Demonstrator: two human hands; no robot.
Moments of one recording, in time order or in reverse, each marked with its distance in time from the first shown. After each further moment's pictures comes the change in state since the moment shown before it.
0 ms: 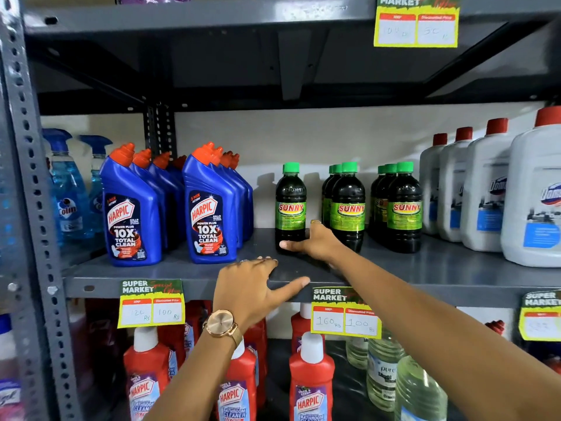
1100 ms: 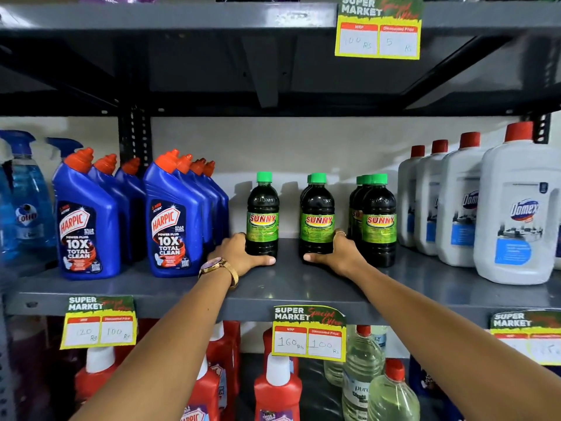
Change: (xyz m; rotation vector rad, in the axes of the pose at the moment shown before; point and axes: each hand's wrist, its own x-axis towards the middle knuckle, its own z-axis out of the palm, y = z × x) left_hand 0.100 0.001 0.046 -0.363 -0.415 -0.394; right_hand 0.005 0.063 -0.072 -0.158 0.176 0.088
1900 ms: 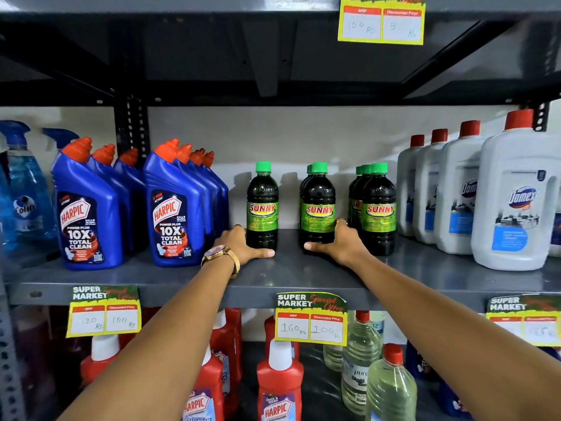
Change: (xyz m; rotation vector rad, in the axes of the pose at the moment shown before) left_hand -0.006 0.003 -0.006 -0.043 -0.044 -0.004; right_hand -0.012 -0.007 -0.004 -0.037 0.035 -0.007
